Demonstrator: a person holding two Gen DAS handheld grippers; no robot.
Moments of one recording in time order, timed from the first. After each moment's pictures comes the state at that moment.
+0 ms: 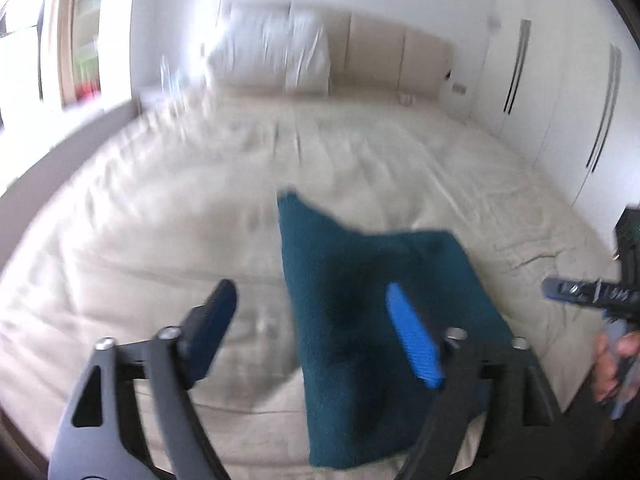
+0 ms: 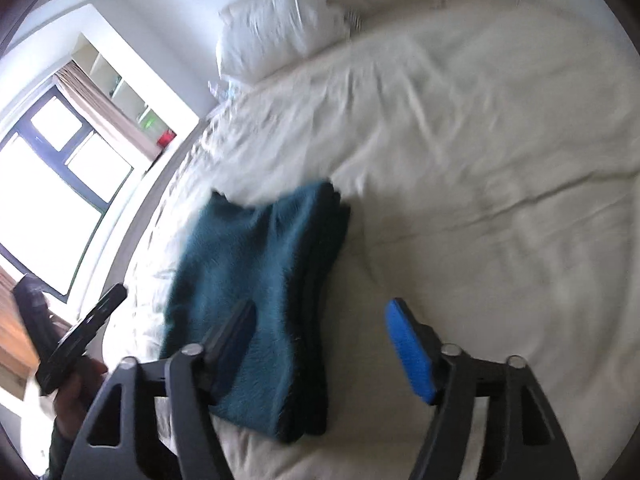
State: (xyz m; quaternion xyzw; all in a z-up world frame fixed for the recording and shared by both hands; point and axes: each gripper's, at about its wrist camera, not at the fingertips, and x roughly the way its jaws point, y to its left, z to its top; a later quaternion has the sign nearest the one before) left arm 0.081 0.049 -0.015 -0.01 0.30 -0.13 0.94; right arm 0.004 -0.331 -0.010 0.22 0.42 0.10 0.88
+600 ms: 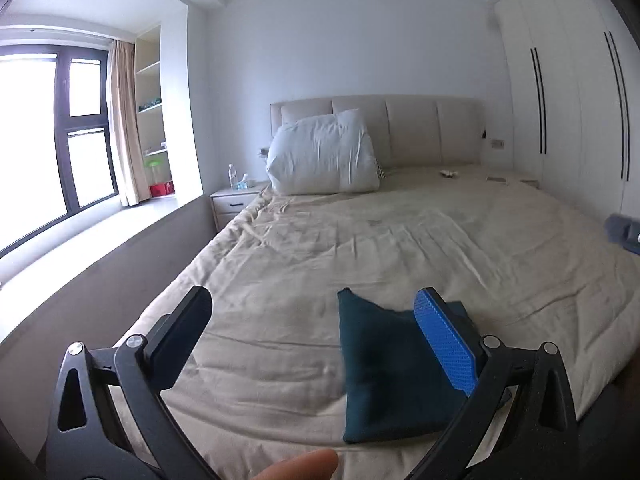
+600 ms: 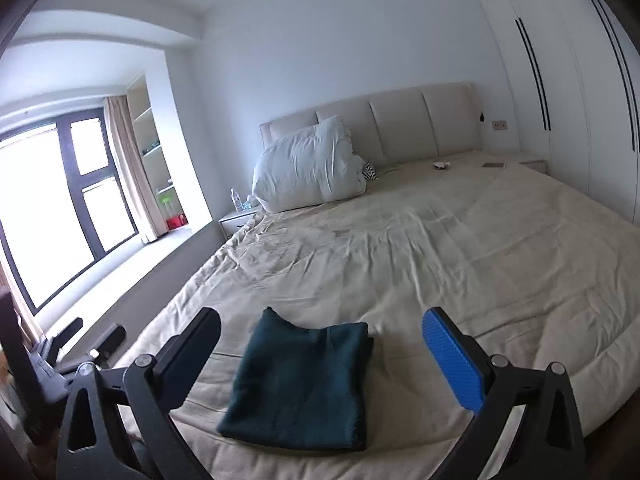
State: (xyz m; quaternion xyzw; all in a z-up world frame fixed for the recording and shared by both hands) left arm -0.061 0.043 0.116 0.04 0.17 -0.01 0.98; right arm -0.113 -0.278 0.152 0.14 0.20 0.04 0.97
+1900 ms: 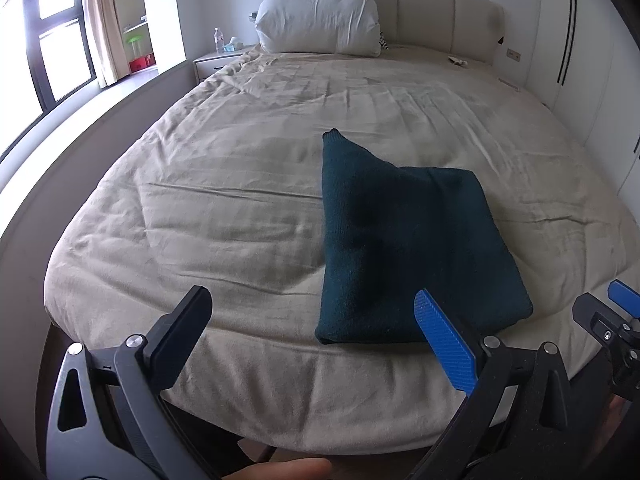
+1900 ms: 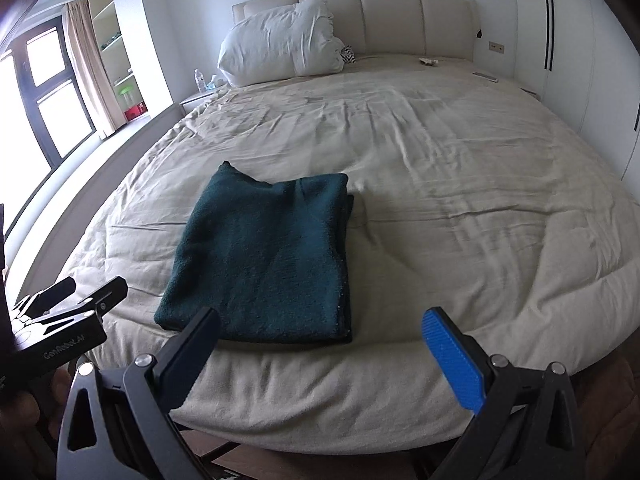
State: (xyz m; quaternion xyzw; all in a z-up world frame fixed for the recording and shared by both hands) left arm 0.018 0.039 -0.015 0.00 0.41 -0.02 0.91; right arm -0.087 -0.235 0.039 0.07 0.41 0.00 0.91
